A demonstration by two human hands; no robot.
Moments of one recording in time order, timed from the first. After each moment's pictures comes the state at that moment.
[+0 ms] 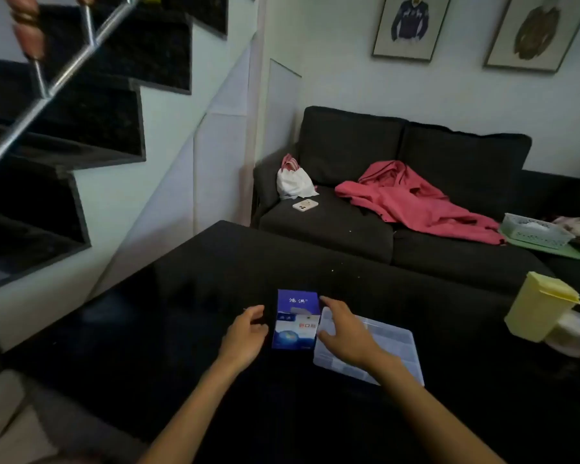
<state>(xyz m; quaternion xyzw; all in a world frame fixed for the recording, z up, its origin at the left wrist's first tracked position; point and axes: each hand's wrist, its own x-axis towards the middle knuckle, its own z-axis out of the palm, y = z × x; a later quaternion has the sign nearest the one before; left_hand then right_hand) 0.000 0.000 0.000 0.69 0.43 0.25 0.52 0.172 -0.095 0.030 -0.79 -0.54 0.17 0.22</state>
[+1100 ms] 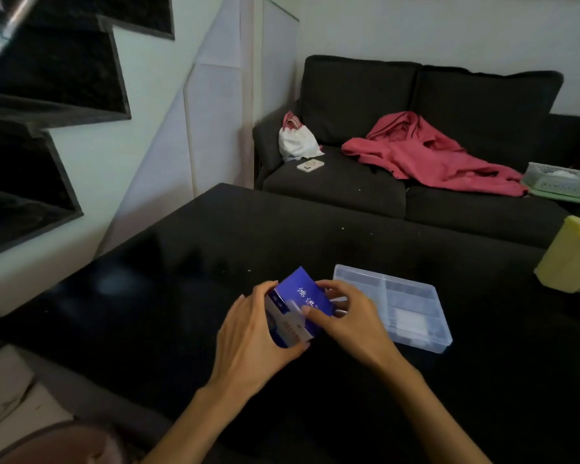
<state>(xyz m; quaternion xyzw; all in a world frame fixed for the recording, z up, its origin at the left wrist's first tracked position) -0.017 -0.047 -0.040 0.83 0.38 0.32 0.26 0.138 -0.117 -0.006 -0.73 -0.49 0.23 0.43</state>
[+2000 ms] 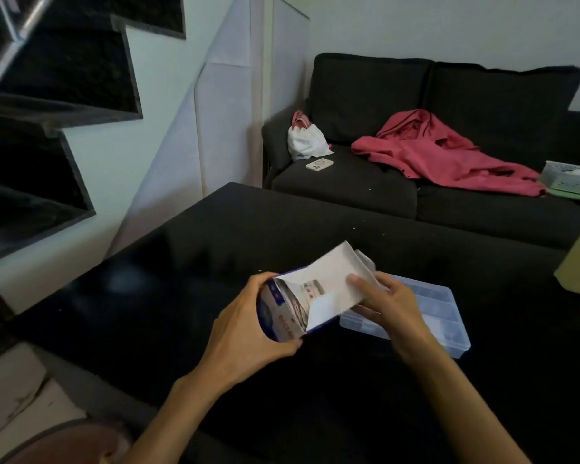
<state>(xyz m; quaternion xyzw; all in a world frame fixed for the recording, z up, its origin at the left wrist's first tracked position) -0.043 -0.021 -0.027 0.83 0.33 0.31 0.32 0.154 -0.116 0.014 -0.65 -0.25 0.37 0.62</state>
